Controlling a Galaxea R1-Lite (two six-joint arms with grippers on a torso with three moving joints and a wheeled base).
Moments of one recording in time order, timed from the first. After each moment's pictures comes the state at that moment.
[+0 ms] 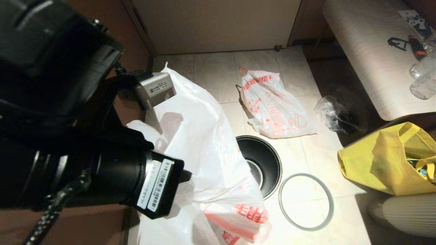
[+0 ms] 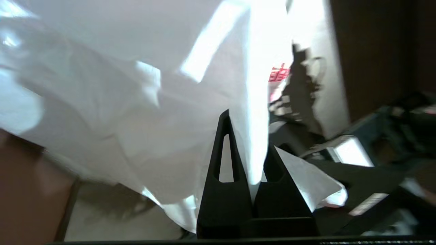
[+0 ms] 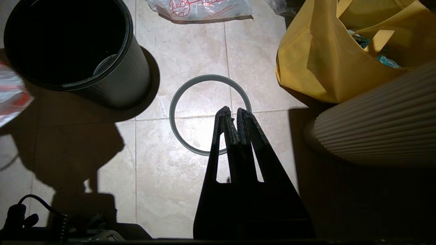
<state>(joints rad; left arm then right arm) -1.07 1.45 -1.47 0.80 0.32 -0.40 -0.01 0.00 -0.03 0.08 0.01 -0.03</state>
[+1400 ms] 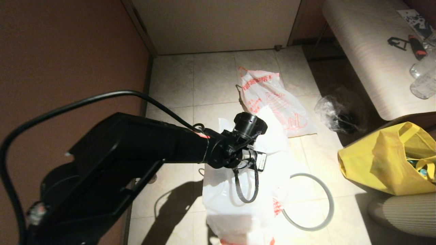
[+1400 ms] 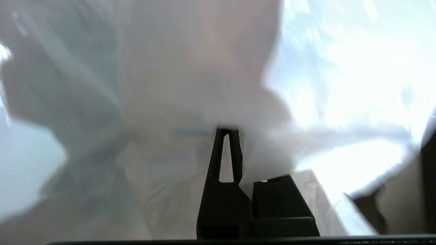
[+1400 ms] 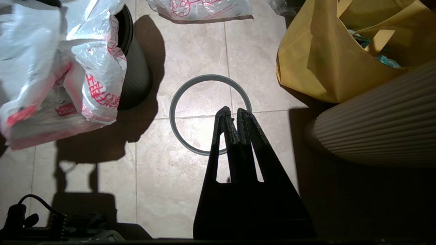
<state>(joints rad) -0.78 2.32 -1.75 0.13 0.22 -0.18 -0.01 0.00 -0.03 0.08 0.01 -0.03</state>
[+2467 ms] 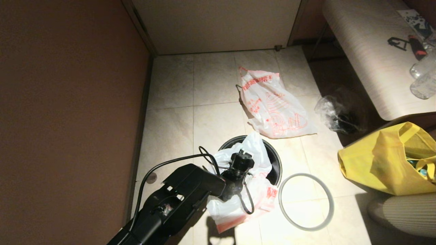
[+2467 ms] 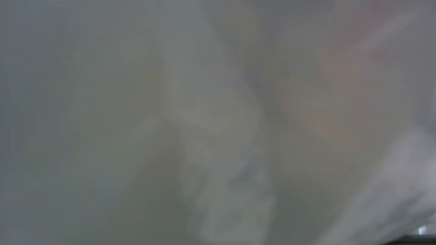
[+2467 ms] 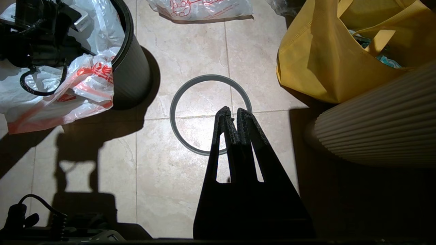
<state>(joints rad) -0.67 2.87 -1.96 -0.37 0.42 0.19 -0.01 0.00 -0.03 0.08 0.01 -0.03</state>
